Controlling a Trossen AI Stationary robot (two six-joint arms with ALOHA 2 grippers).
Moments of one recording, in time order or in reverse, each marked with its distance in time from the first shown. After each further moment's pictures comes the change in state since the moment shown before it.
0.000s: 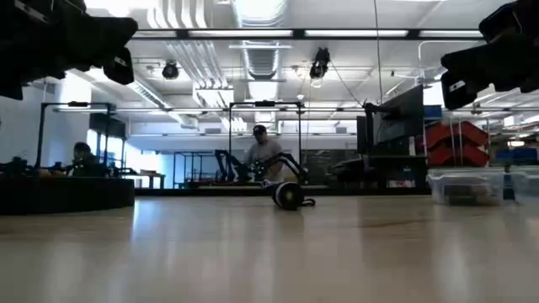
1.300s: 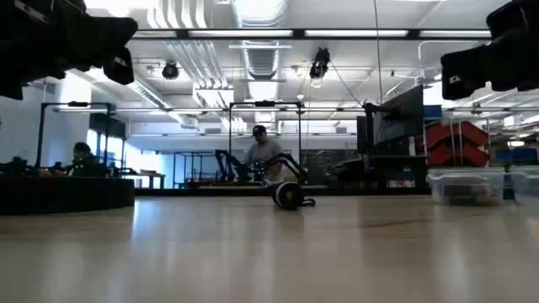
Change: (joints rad) left arm 0.000 0.000 0.000 0.000 0.000 0.000; right arm 0.000 0.000 0.000 0.012 0.000 -0.268
